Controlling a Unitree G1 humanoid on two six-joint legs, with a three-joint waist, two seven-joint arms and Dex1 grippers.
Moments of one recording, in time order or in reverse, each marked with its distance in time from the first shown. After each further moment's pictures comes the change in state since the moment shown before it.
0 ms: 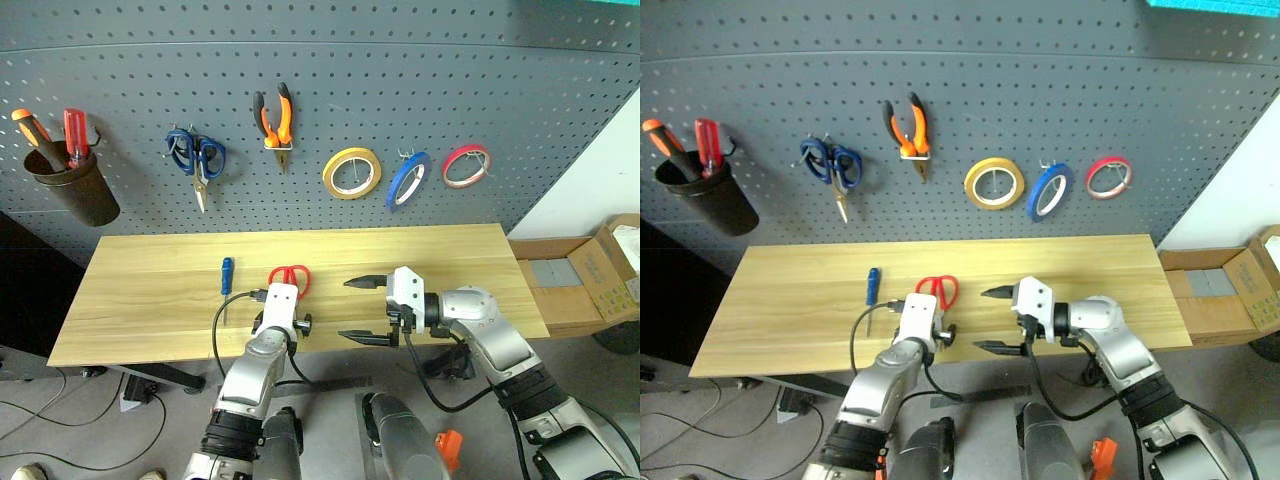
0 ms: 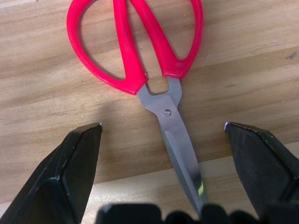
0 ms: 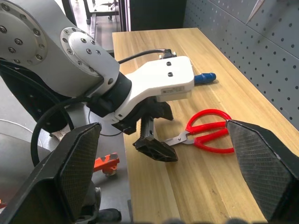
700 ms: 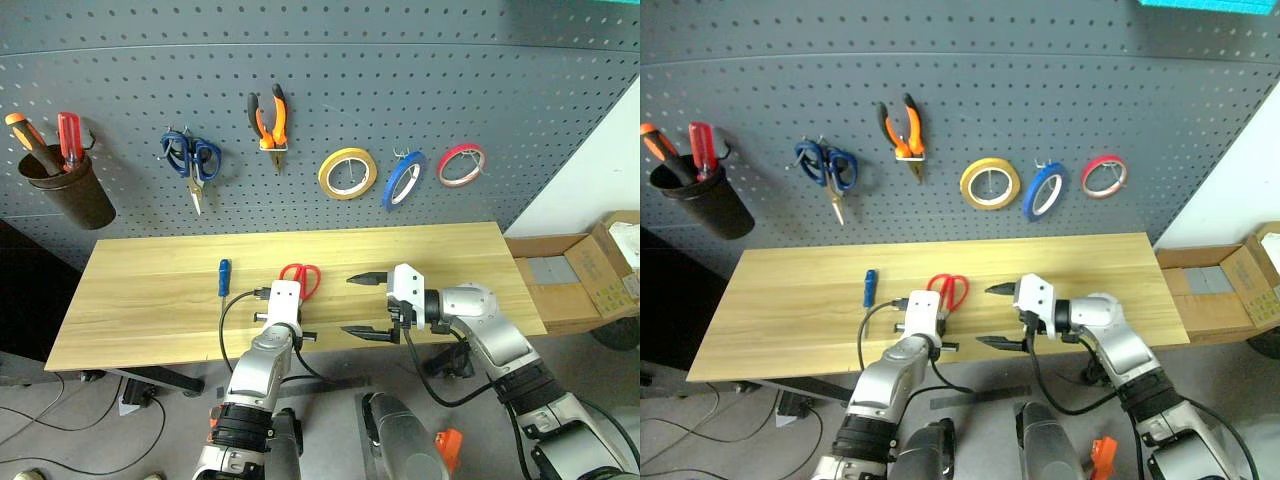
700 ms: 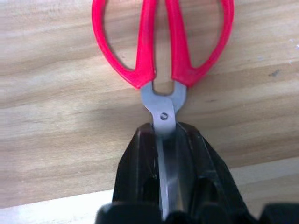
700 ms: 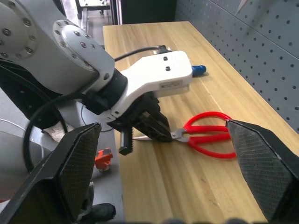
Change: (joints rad) left arm -0.029 -0.035 0.053 0.039 0.004 0.007 0.003; right arm -0.036 0.003 -0.006 0.067 -0.013 -0.031 -0.004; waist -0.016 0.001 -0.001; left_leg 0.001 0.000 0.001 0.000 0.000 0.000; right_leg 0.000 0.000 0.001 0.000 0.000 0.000
